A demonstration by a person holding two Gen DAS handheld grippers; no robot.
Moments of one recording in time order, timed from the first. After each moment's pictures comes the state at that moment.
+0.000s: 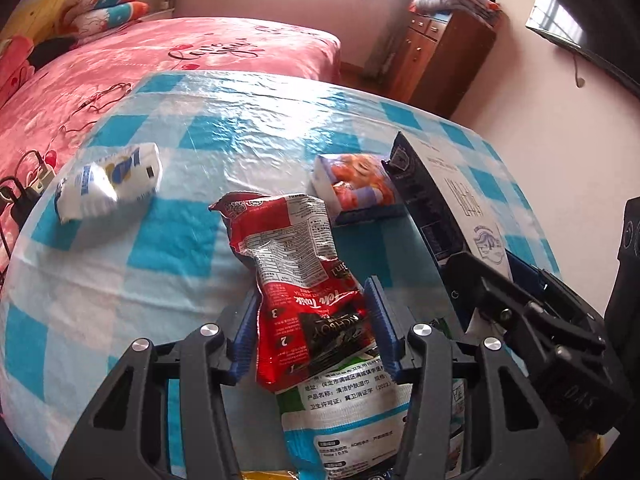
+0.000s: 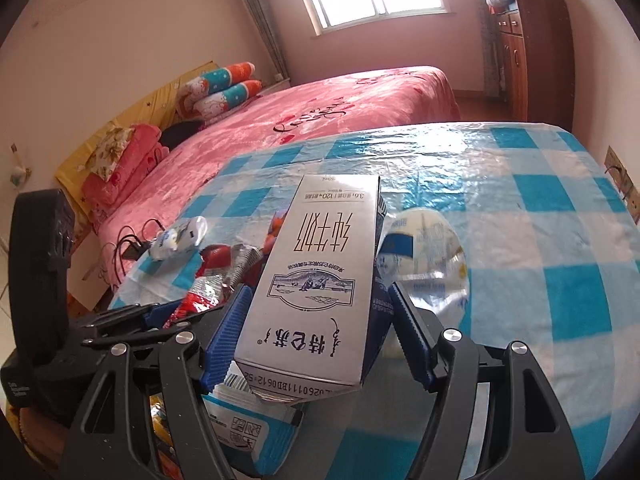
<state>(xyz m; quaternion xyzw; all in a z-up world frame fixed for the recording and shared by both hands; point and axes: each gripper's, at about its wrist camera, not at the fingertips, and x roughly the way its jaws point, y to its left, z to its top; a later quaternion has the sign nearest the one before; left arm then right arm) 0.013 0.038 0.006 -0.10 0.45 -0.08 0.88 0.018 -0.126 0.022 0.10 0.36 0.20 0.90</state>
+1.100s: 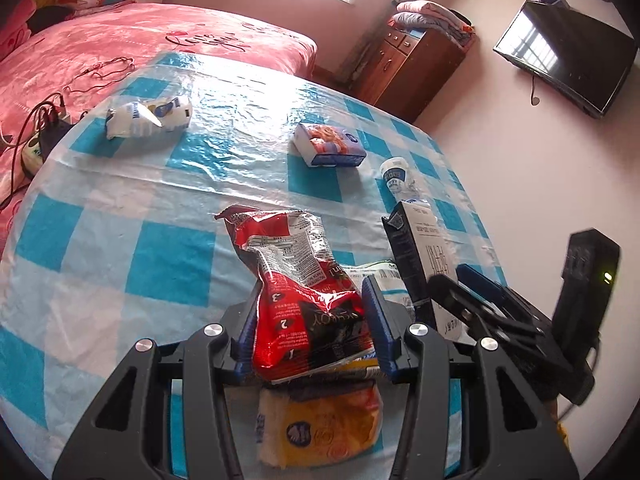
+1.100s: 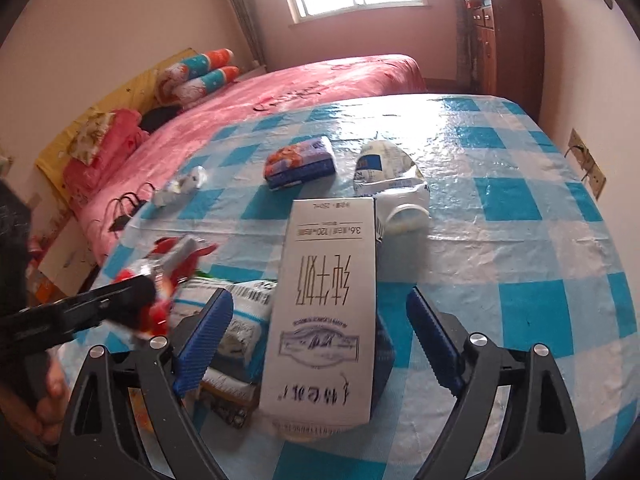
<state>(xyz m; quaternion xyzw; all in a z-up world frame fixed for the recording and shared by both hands) -0.087 0.074 0.025 -0.17 0.44 -0.14 0.87 -0.063 -0.134 0.020 0.08 0.40 0.14 0.90</state>
